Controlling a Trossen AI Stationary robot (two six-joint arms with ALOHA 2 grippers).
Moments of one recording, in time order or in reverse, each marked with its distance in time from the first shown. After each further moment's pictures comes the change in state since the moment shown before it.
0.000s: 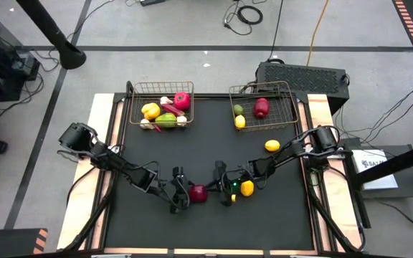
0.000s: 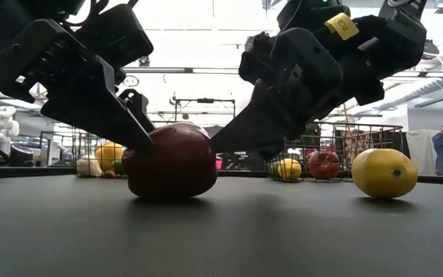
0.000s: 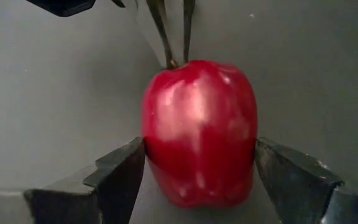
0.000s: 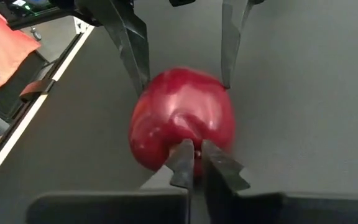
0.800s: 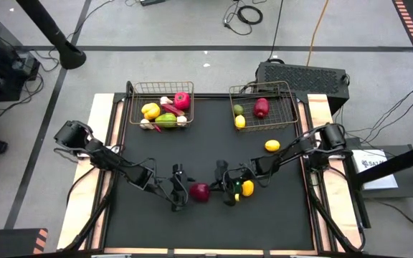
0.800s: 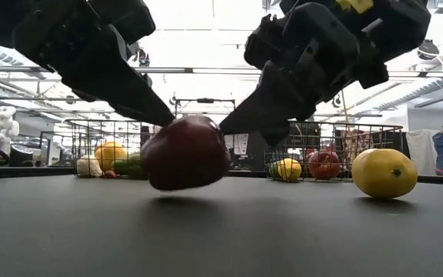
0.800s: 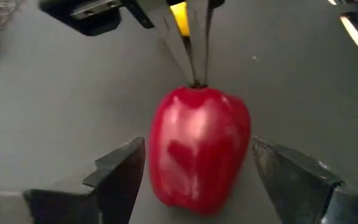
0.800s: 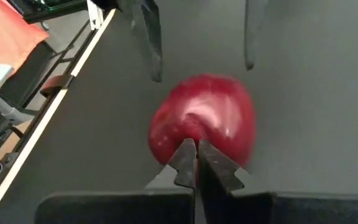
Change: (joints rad) left arm 0.002 -0.067 0.000 0.021 -0.041 0.001; right arm -0.005 -0.098 0.001 -0.126 -0.035 -0.016
